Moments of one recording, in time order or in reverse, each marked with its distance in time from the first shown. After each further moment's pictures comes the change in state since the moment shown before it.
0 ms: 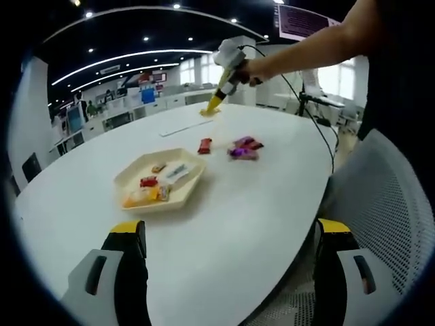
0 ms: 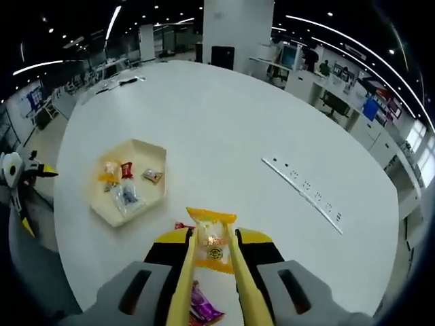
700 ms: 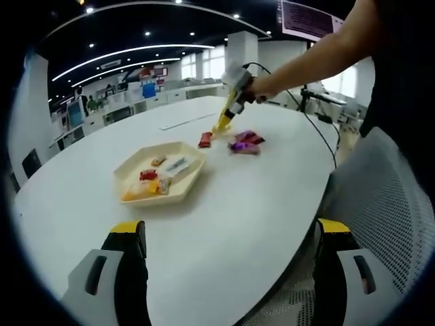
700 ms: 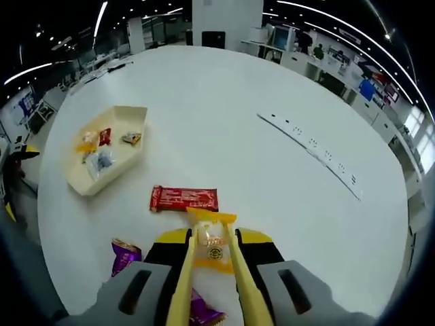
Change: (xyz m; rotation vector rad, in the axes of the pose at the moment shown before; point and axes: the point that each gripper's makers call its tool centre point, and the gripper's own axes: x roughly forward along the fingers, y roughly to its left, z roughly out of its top) left arm 0.001 0.000 -0.006 -0.018 0.036 0.001; right arm 0.043 -0.012 -0.075 0.062 0.075 -0.013
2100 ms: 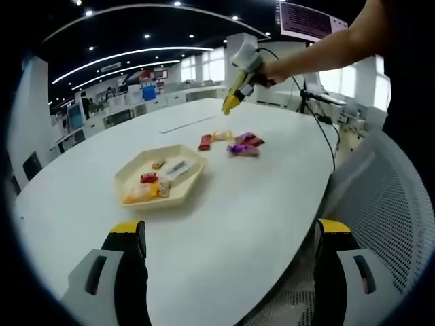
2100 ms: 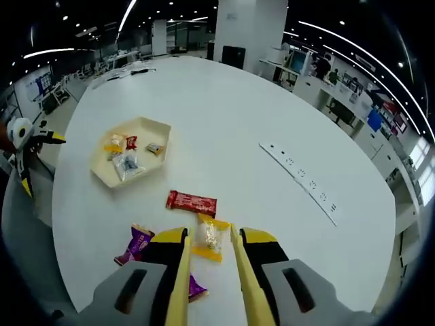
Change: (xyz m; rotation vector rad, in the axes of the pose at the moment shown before) left arm -0.001 -0.001 0.001 0.014 -0.009 0.004; right arm -0.051 -0.002 0.012 -0.147 -0.074 0.021
